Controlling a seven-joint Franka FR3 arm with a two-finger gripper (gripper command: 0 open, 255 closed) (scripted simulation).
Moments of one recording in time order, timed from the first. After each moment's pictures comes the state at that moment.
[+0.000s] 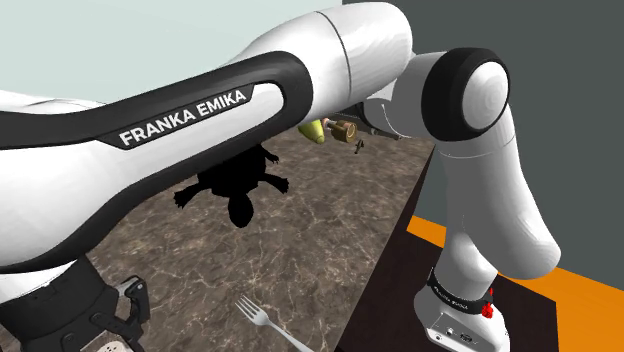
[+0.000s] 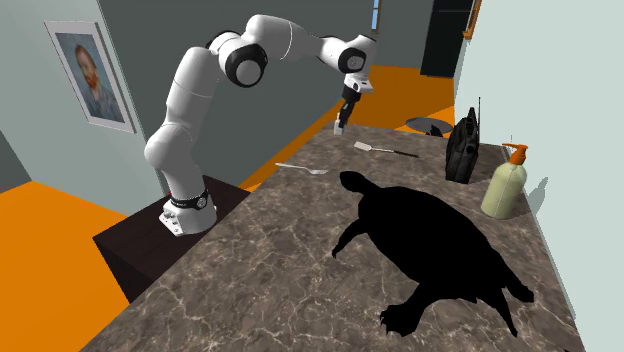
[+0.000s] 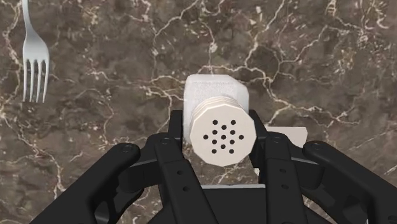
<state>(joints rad) 0.62 0.53 0.49 -1.38 -0.08 1.71 0.94</state>
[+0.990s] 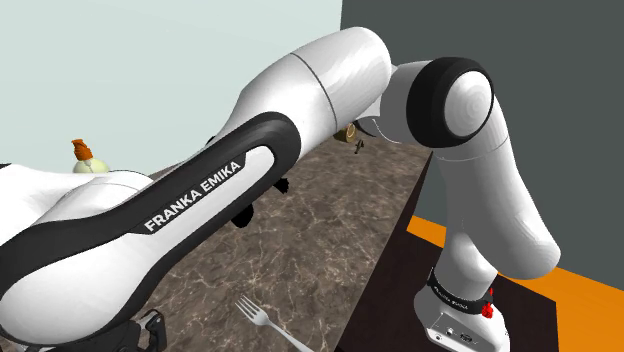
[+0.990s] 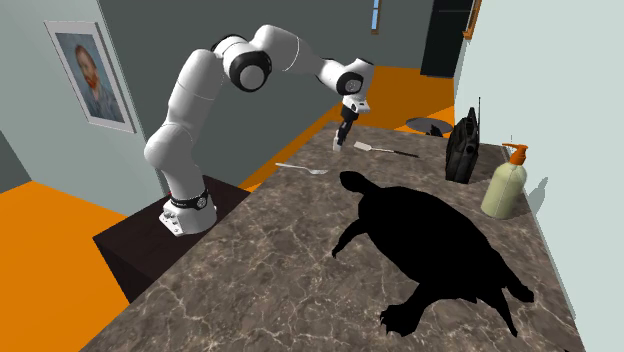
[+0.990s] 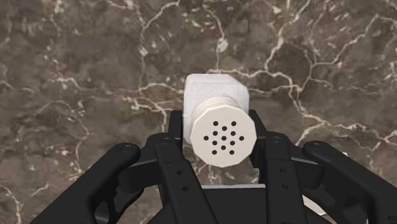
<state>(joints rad) 0.62 0.58 0.48 -1.51 -0.10 1.89 0.94</state>
